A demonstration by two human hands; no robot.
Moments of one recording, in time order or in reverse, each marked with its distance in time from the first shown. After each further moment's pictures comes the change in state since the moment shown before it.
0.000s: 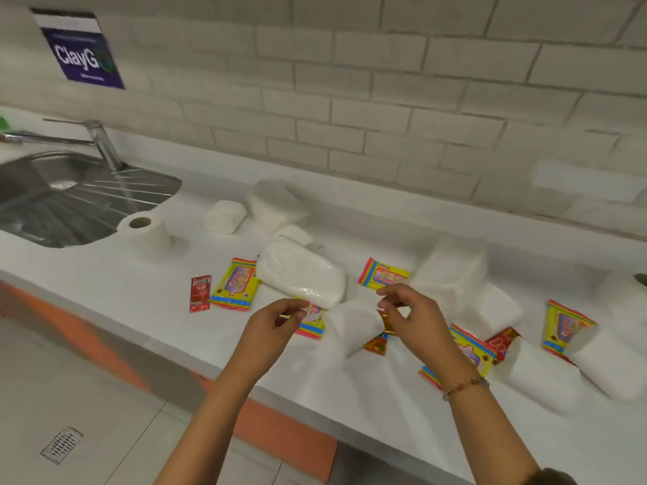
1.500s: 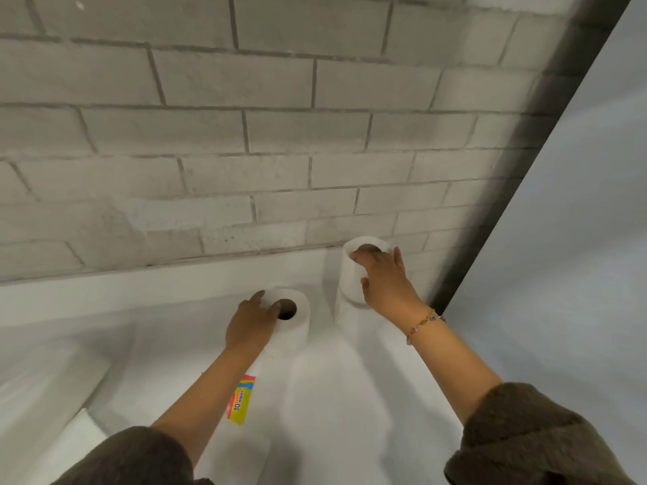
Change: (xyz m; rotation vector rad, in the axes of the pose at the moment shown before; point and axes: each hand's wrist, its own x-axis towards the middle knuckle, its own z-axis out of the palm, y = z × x) left_hand 0.184 0.194 0.659 0.475 -0.331 0.054; right_hand 0.071 0.375 -0.531 -0.694 0.231 0.263
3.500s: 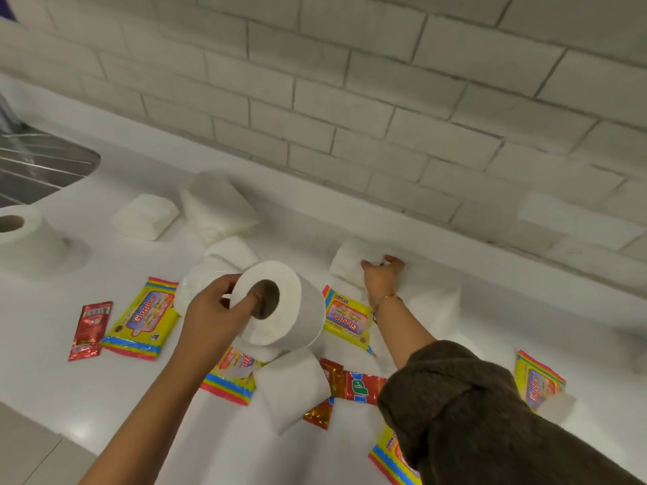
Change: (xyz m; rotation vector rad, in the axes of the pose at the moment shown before) left_hand -0.250 -0.411 -0.430 -0.540 0.576 -0.172; right_hand -0.048 -0.588 0.251 1.099 -0.098 0.507
